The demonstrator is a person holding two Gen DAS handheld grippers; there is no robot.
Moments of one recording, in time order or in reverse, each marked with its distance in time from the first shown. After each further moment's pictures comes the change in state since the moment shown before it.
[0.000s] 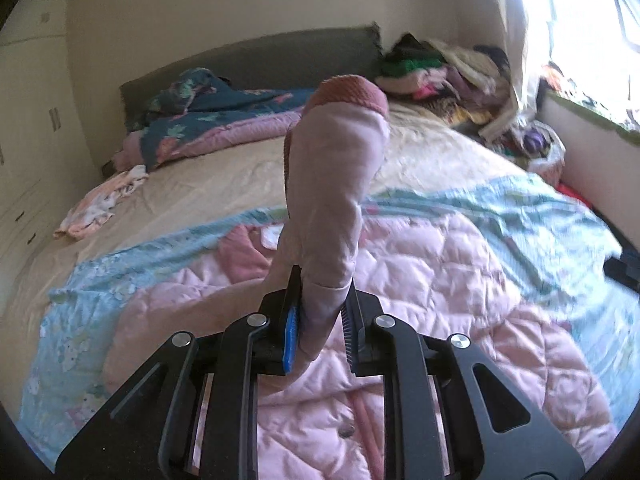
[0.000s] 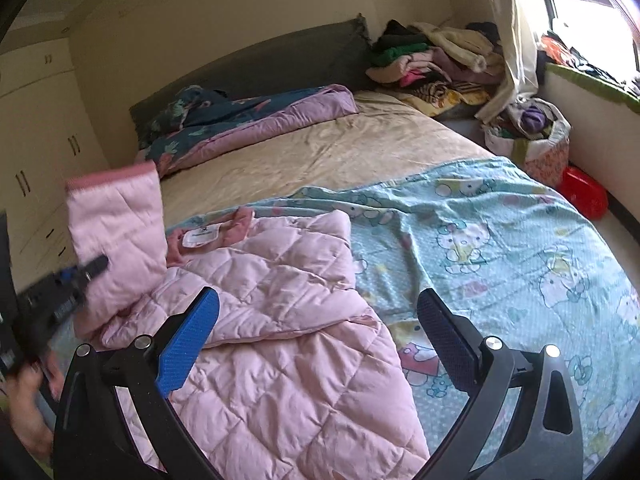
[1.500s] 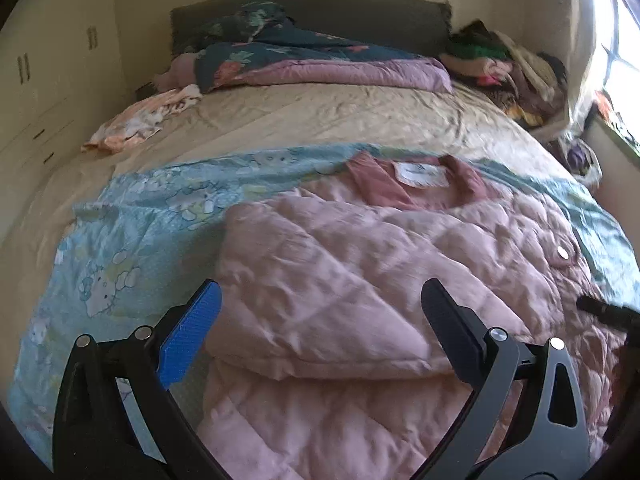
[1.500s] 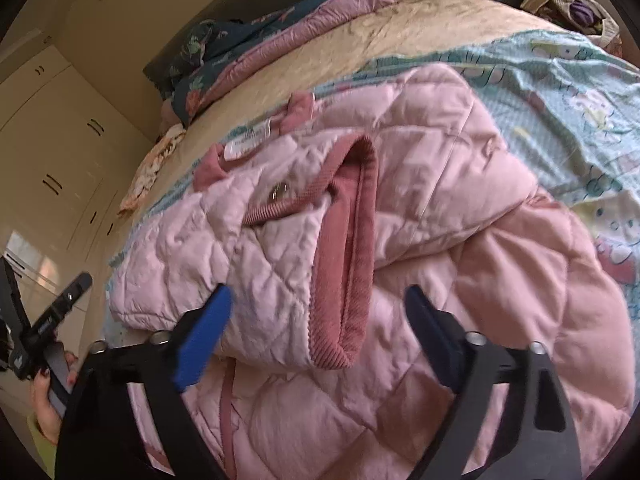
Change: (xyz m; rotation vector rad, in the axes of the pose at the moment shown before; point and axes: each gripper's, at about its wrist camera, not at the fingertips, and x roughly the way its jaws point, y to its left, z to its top) left arm 0.006 0.188 -0.056 -0.229 0.152 0.051; right arm 0.119 0.070 -0.059 0.146 0.332 0.228
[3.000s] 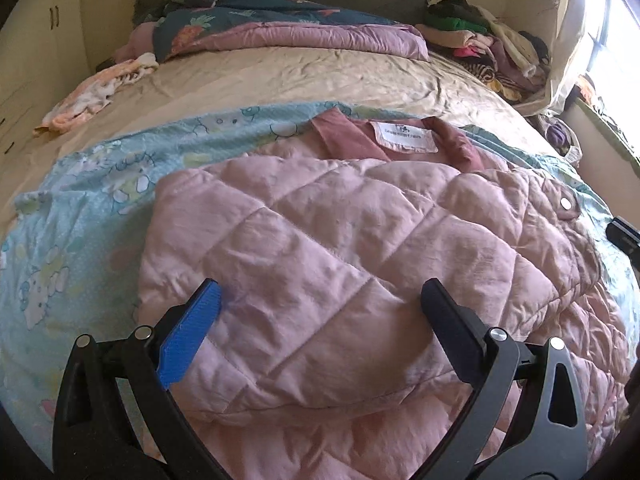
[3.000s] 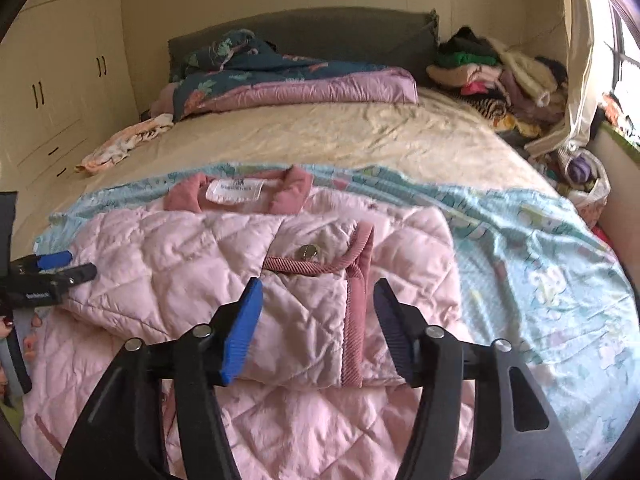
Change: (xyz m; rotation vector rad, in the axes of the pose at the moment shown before) left arm 0.077 -0.017 -0.003 0.036 0.122 -0.131; right arm -0.015 0.054 0.037 -0.418 -0.231 -0.273
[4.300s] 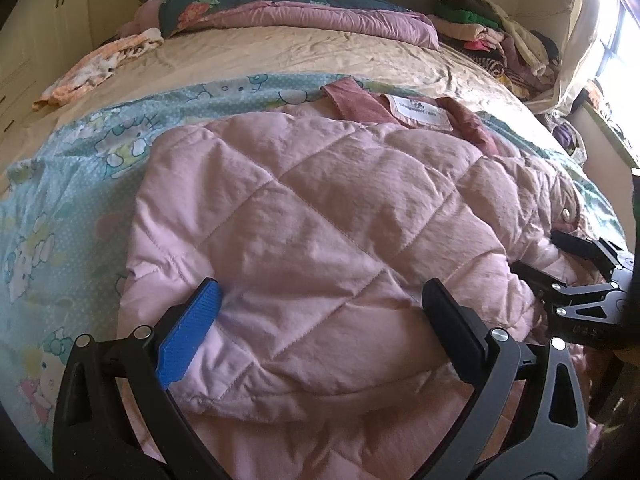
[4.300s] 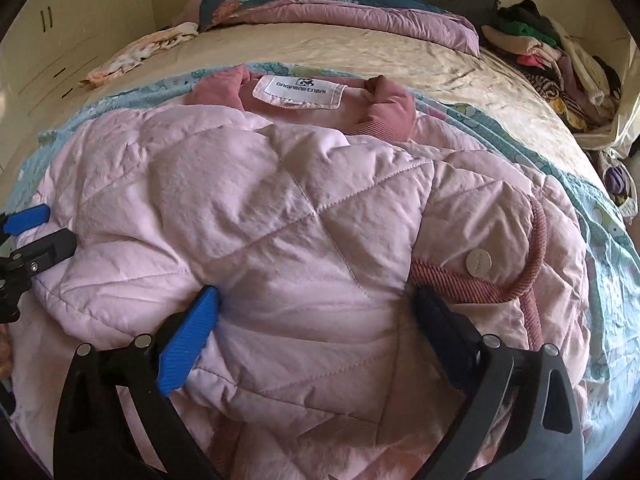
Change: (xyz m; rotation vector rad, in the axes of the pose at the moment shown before) left arm 0.018 0.008 -0.016 -0.050 0.056 0.001; right arm 0.111 0.090 -0.010 -0.132 0.287 0.029
